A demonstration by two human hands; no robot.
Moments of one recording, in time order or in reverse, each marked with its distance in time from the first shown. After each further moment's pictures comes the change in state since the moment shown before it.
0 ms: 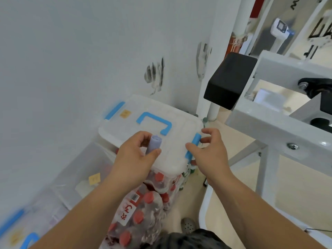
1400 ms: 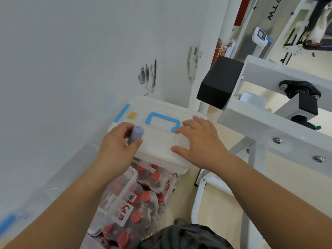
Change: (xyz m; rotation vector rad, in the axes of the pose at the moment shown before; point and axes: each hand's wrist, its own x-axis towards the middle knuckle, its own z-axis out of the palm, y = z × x) left_hand 0.023 -0.023 -0.031 0.039 0.047 0.105; right_hand -0.001 -0.046 -0.014 -1.068 -0.268 -0.517
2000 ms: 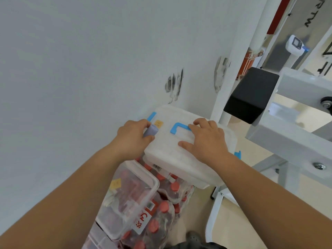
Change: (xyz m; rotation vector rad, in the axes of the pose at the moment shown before) left_hand 0.057 -0.007 -0.037 0.450 -0.211 -0.028; right_hand 0.071 -0.024 0.021 -0.007 0.064 0.059
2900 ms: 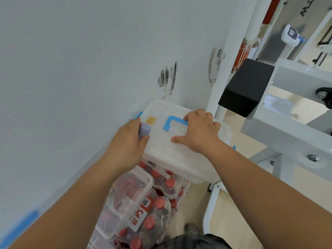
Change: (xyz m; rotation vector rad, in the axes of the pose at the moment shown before) left_hand -0.020 0.002 0.021 -0.110 0.148 0.118; right_hand 0.013 -0.008 -0.009 0.127 -0.037 0.154
